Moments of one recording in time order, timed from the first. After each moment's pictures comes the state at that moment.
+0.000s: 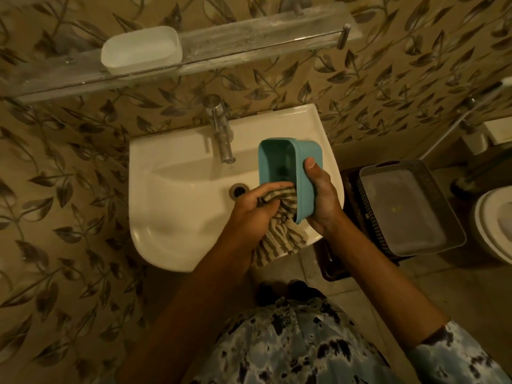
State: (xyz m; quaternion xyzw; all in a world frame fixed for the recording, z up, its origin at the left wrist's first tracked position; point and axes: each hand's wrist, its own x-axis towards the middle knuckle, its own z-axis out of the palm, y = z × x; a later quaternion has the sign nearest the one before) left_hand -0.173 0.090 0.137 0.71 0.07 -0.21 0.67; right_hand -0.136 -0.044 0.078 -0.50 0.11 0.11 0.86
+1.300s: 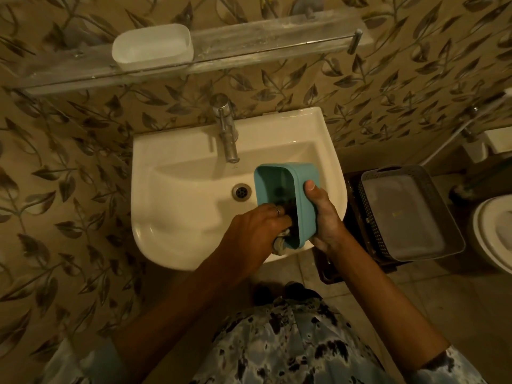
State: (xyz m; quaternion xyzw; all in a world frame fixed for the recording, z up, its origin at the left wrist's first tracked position) left_hand -0.183 0.112 0.115 0.93 -0.29 -0.07 0.19; right_hand -0.157 -0.041 0.068 -0.50 0.09 0.16 0.85
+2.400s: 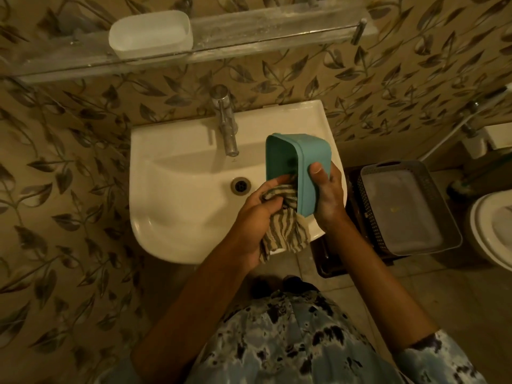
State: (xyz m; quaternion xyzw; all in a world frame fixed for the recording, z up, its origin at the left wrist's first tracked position) left_hand -0.177 0.090 0.122 0.54 0.12 -0.24 0.80; right_hand -0.143 -0.044 0.073 -0.62 0.08 0.00 0.78
